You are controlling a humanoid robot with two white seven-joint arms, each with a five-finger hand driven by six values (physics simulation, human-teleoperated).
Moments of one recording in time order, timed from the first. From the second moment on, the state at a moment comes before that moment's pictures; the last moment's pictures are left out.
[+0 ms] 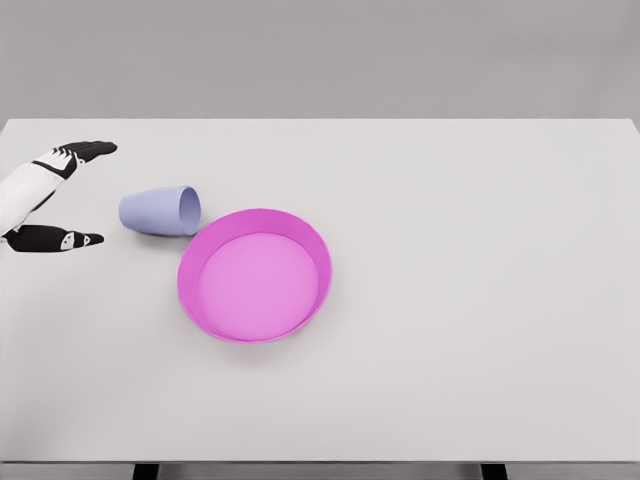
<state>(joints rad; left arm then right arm) -0.08 0.72 0.01 -1.52 -0.16 -0.61 -0.30 0.02 0.00 -0.01 0.02 -0.08 0.01 0.09</state>
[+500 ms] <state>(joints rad) -0.10 0.68 0.05 -1.41 -0.17 -0.61 -0.41 0.02 0.00 -0.01 0.02 -0.08 0.01 0.09</state>
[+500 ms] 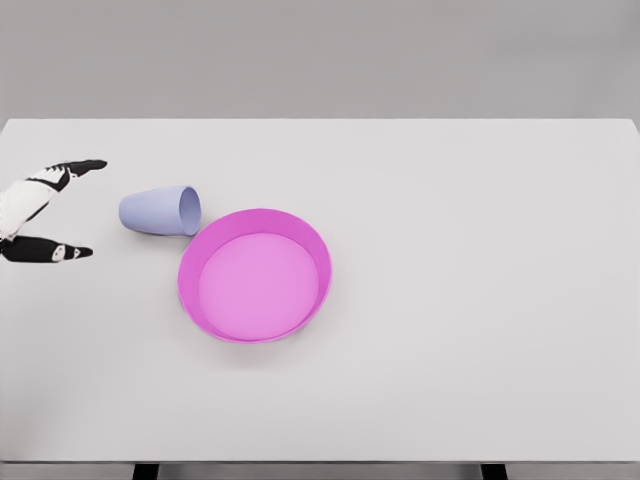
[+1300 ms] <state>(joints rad) -0.32 0.57 -0.15 -1.30 -0.24 -0.61 -0.44 0.02 0.00 -0.01 0.02 -0.08 0.01 0.09</state>
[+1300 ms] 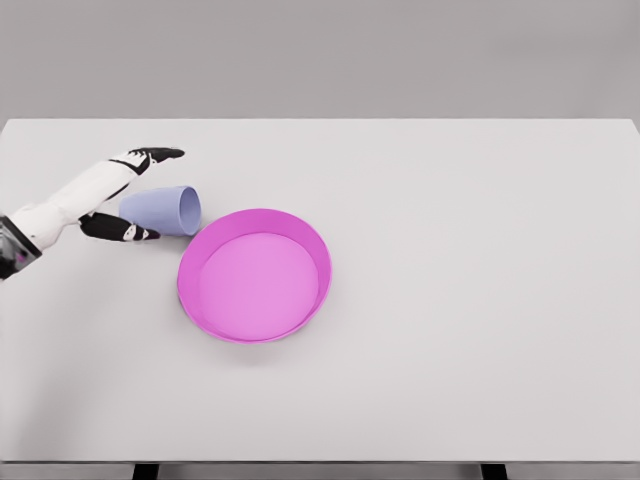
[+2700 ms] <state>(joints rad) -0.37 0.49 -0.18 -1.15 -0.32 -0.61 -0.44 0.02 0.00 -0.01 0.02 -0.08 0.01 0.09</state>
